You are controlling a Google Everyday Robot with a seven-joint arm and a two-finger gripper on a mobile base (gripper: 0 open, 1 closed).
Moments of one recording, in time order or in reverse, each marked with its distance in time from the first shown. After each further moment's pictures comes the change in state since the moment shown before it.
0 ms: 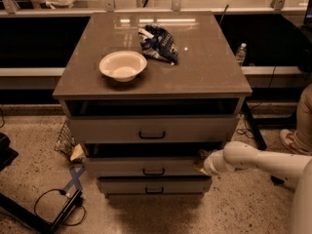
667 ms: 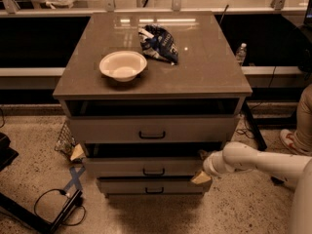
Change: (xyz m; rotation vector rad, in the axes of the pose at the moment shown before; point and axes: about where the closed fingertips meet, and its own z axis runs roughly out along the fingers) arm 0.000 0.000 0.000 0.000 0.000 0.000
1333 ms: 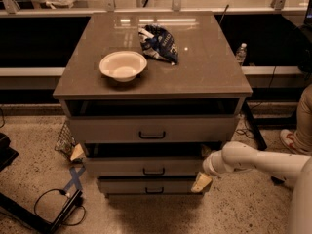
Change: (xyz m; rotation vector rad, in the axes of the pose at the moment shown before) arm 0.000 0.001 0.001 -0.002 -0.001 0.000
